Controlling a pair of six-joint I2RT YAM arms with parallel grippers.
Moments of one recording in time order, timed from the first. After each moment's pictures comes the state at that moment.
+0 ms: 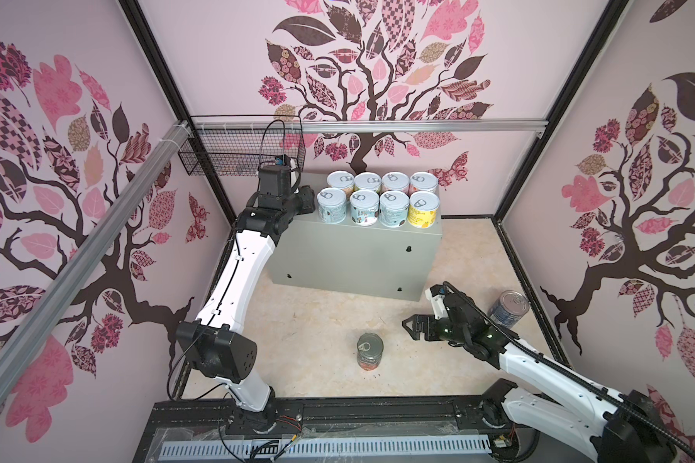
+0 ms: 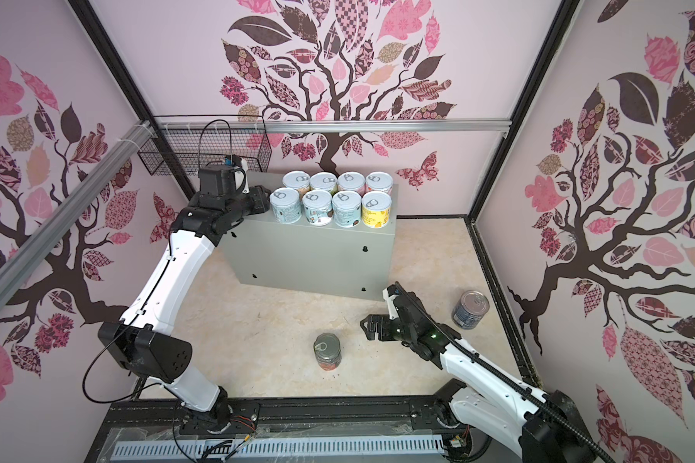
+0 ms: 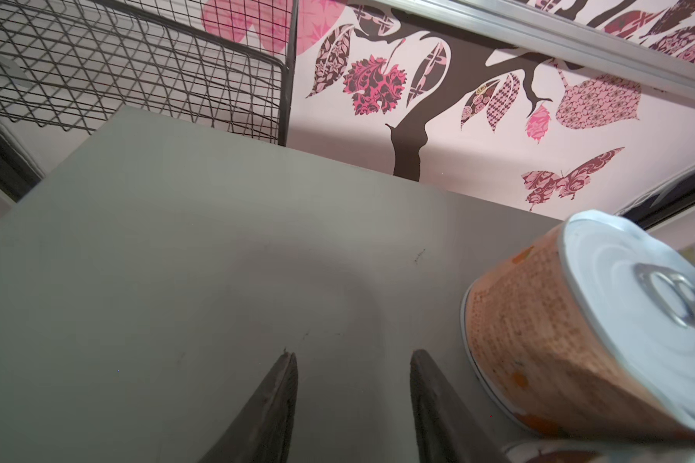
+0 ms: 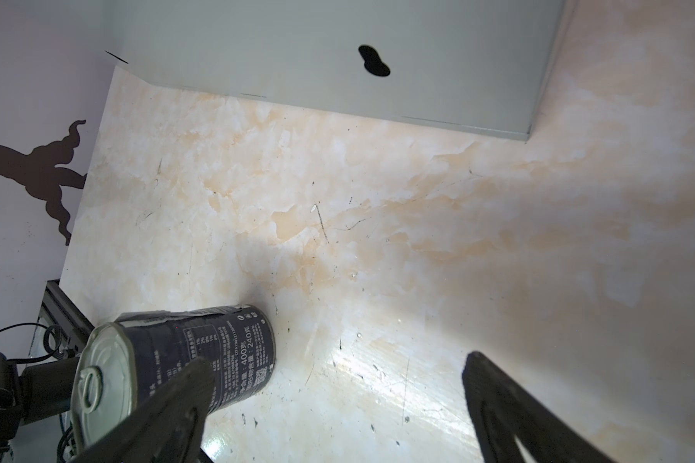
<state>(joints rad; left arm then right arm) -0.23 1.66 1.86 -0.64 -0.02 -0.27 0.58 0.95 0.48 -0.28 -0.21 0.57</state>
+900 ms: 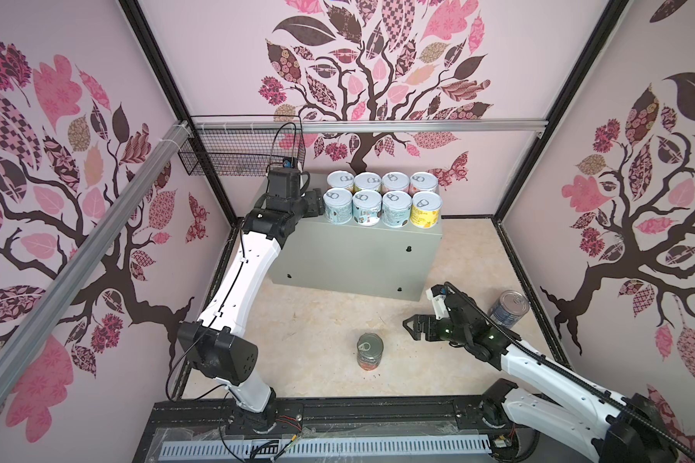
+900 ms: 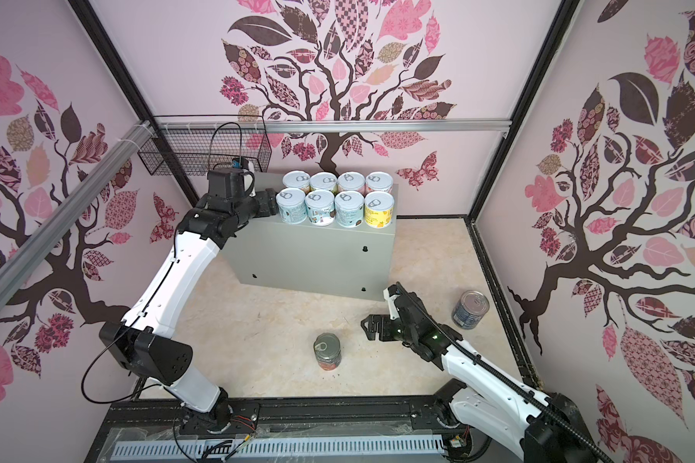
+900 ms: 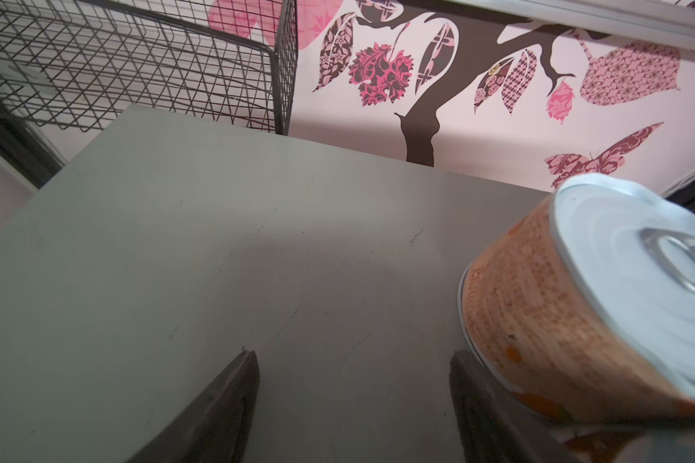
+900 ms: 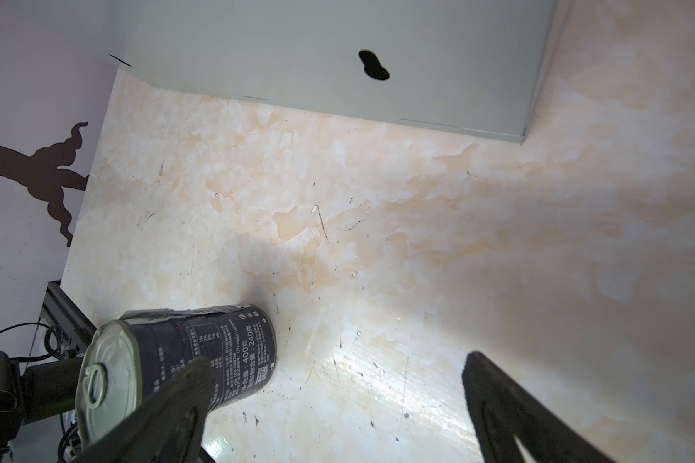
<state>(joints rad) -0.27 1.64 1.86 -0.68 -0.12 -0.23 0.58 0.93 0.48 -0.29 -0.20 0.57</state>
